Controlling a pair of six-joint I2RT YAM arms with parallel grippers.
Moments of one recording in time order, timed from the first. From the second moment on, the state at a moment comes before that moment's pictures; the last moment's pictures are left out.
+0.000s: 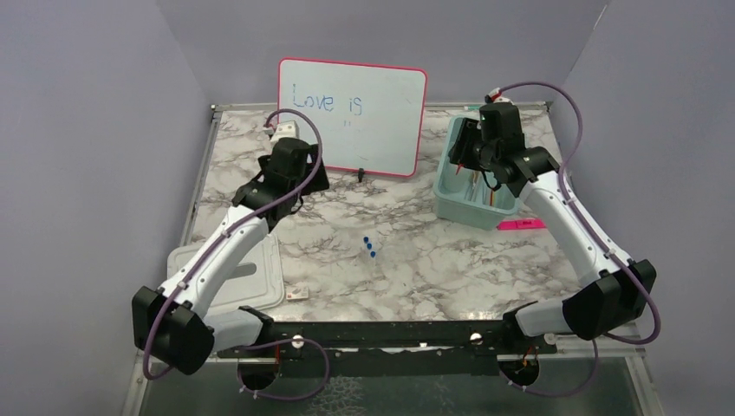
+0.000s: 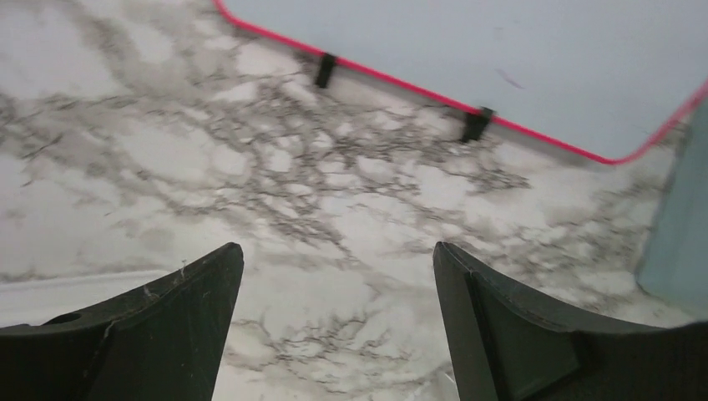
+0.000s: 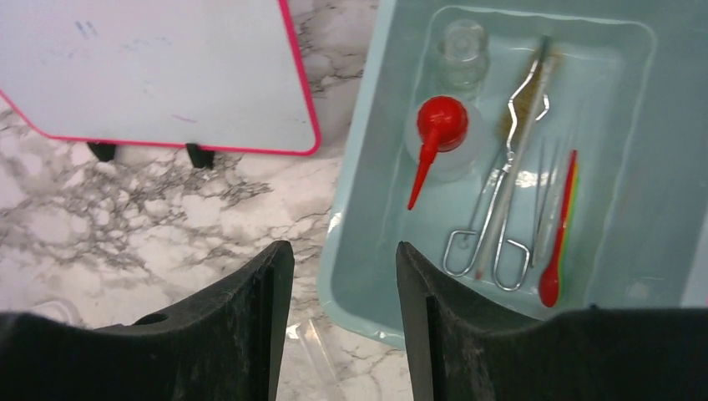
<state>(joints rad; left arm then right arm) -0.49 1.19 1.08 -0.48 -0.35 -0.47 0.36 1.38 1.38 -0.63 0.21 0.44</state>
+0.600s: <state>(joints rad) -0.08 1.46 0.90 -0.64 -0.22 -0.66 0.36 1.51 1.38 -0.51 -0.05 0.44</state>
